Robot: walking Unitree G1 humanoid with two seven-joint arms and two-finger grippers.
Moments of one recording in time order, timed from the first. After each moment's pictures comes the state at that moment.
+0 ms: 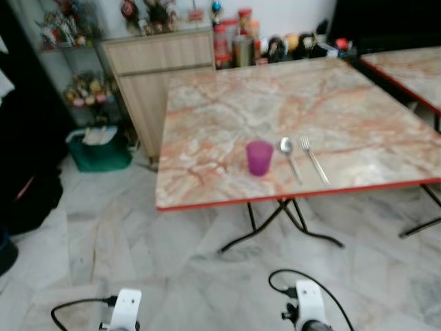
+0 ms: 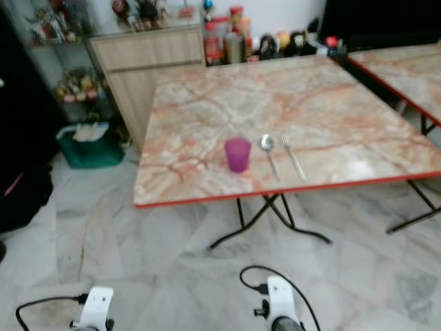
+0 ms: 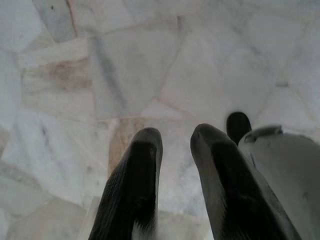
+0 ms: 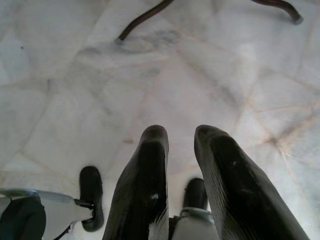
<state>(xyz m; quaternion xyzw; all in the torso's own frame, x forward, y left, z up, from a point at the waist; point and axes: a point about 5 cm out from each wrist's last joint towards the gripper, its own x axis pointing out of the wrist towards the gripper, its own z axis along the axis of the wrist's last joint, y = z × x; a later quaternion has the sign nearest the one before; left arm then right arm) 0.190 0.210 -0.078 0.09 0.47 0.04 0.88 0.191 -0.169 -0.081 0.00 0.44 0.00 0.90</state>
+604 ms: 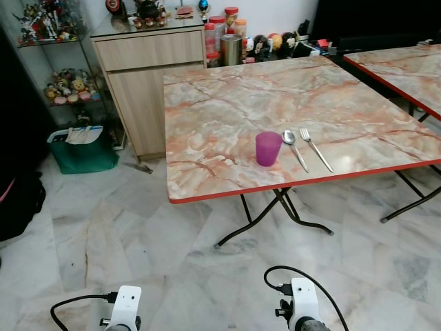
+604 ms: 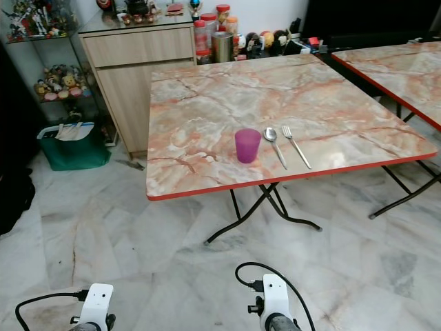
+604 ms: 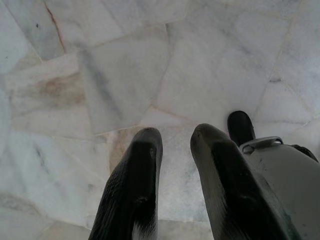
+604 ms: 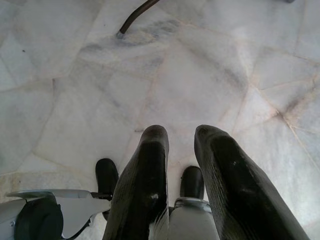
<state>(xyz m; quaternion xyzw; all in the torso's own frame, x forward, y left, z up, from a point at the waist) 0.194 0.209 -0.076 0.08 0.46 0.03 0.89 0.195 -0.164 -0.080 0.01 0.44 0.00 0.90</state>
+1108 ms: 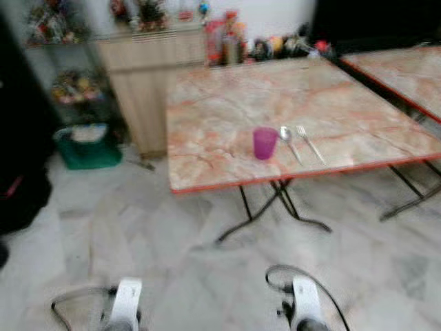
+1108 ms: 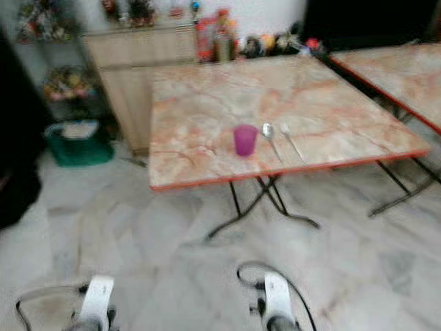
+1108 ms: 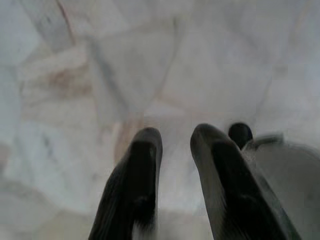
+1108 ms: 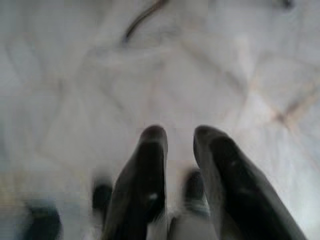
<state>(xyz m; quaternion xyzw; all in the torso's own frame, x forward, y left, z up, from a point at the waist) 0.187 0.210 -0.079 0.08 0.46 0.04 0.88 0.206 -0.164 -0.074 0.01 0.42 0.00 0.91</state>
